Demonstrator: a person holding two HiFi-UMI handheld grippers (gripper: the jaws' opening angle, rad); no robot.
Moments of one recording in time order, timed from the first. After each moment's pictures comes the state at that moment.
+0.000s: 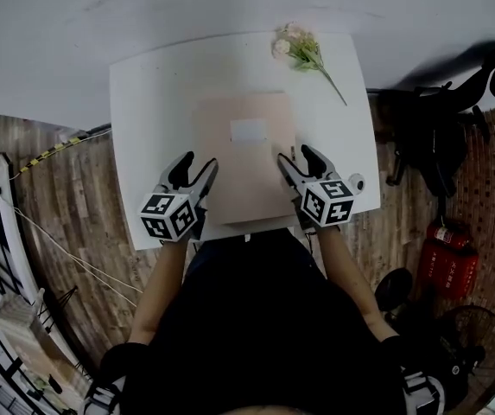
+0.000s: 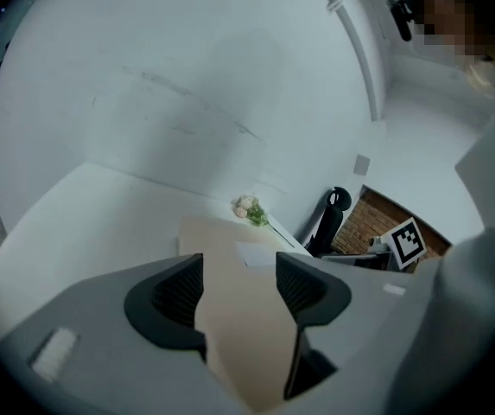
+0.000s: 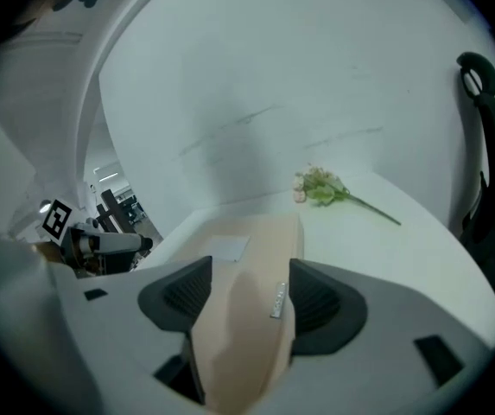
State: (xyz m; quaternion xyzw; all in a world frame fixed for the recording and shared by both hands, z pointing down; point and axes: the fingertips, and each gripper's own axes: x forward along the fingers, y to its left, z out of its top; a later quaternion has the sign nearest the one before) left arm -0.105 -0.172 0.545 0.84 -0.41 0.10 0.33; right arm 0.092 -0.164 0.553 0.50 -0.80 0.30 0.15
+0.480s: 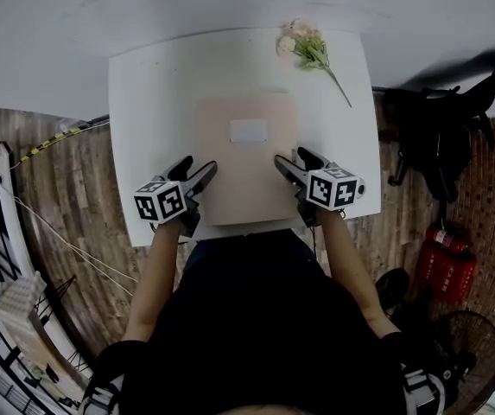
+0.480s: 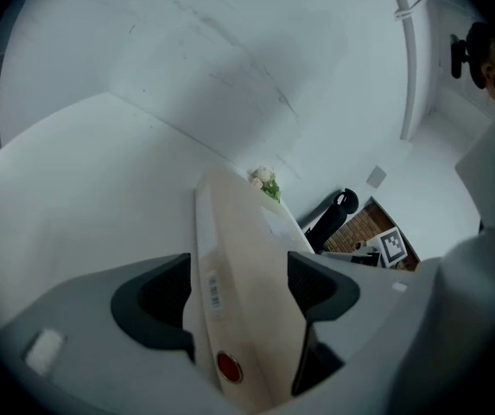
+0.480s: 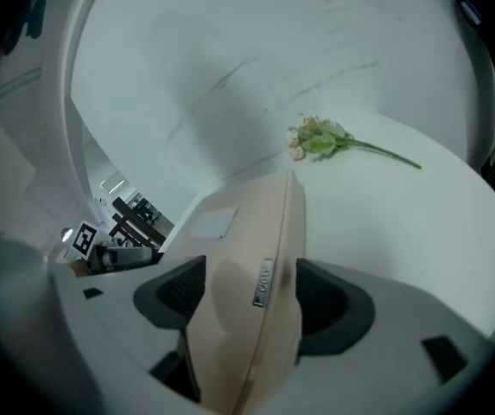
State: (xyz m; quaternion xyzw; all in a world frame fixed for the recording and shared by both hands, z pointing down) left arm -0.111 -0.168 0.609 0.79 -0.37 0.11 0.48; right arm 0.093 -0.170 0.602 0.43 -0.78 0.42 0.16
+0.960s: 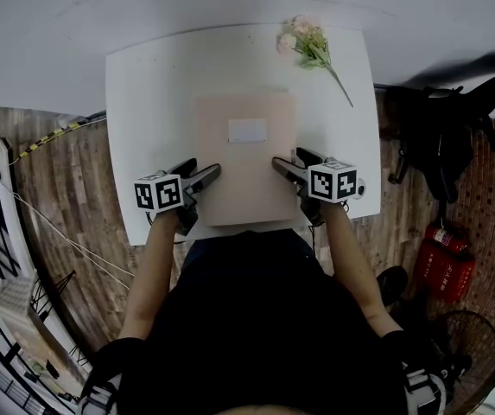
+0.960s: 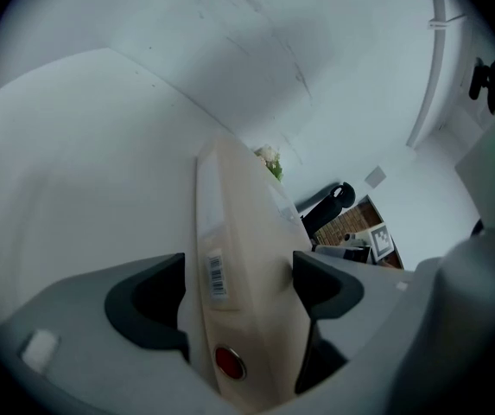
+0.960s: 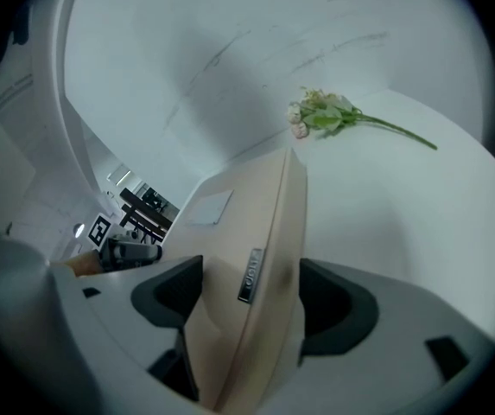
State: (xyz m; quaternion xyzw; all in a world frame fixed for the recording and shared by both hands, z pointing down) left arm -0.100 -0.159 0.636 0.77 -0.32 0.15 0.54; right arm 0.091 -0.167 0.622 0.38 -0.78 0.46 0.20
